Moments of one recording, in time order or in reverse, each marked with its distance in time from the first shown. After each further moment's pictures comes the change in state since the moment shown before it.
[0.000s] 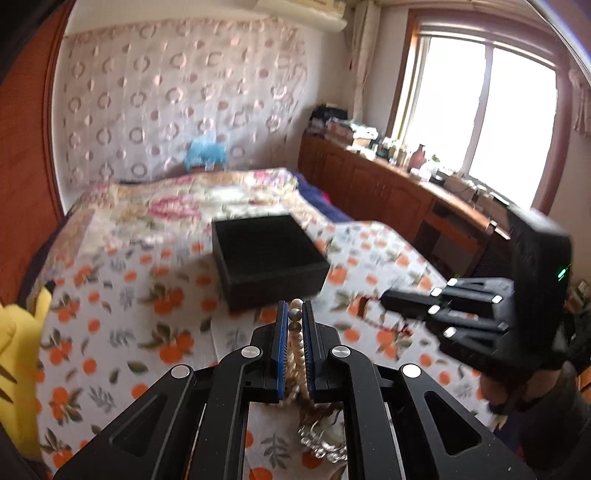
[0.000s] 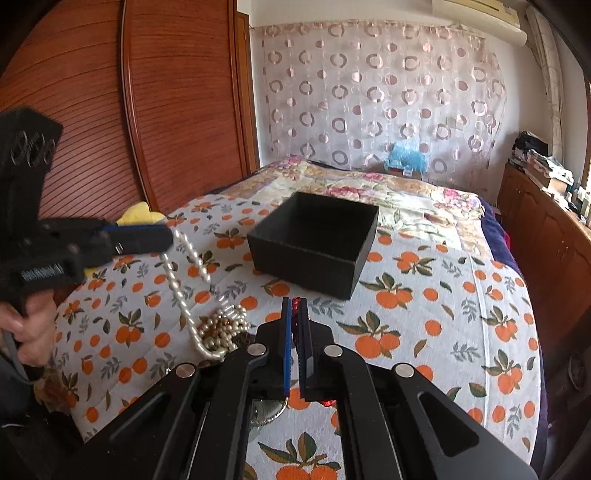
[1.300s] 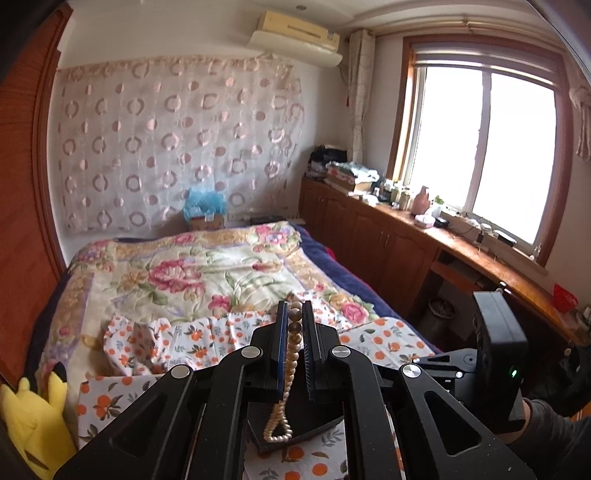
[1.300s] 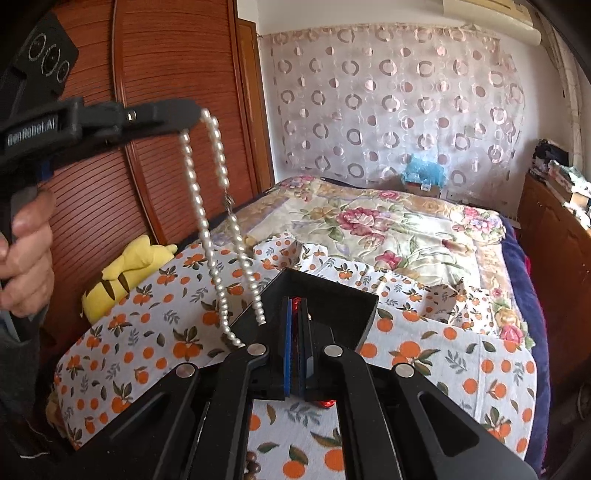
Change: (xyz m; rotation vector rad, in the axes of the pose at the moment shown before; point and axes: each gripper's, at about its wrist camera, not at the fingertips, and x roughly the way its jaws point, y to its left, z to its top) left arm 0.029 0.026 0.153 0.031 -0.112 0.006; right arm 0.052 -0.046 0.113 0.007 -0.011 0.094
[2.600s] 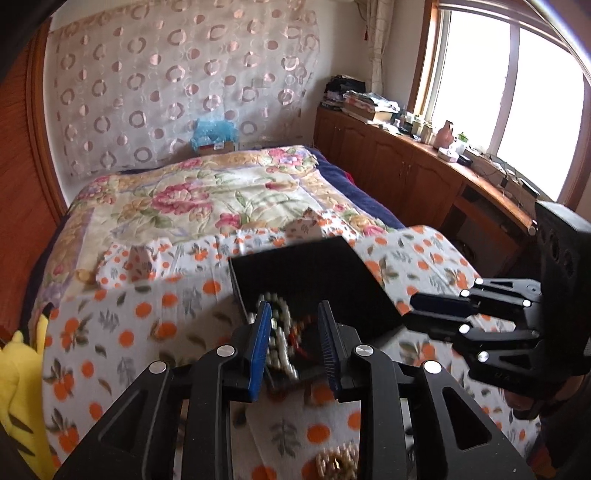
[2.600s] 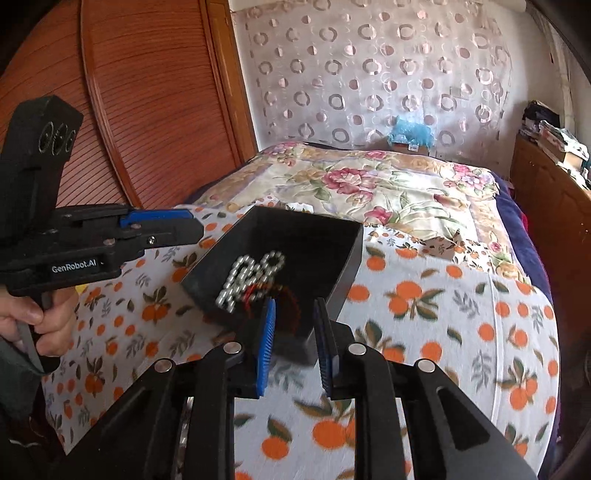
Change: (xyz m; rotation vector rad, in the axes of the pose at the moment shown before) left arm 0.068 0.018 -0.106 -0.022 0.261 0.048; right arm 0.027 -0.018 -0.060 0.070 0.103 -0.039
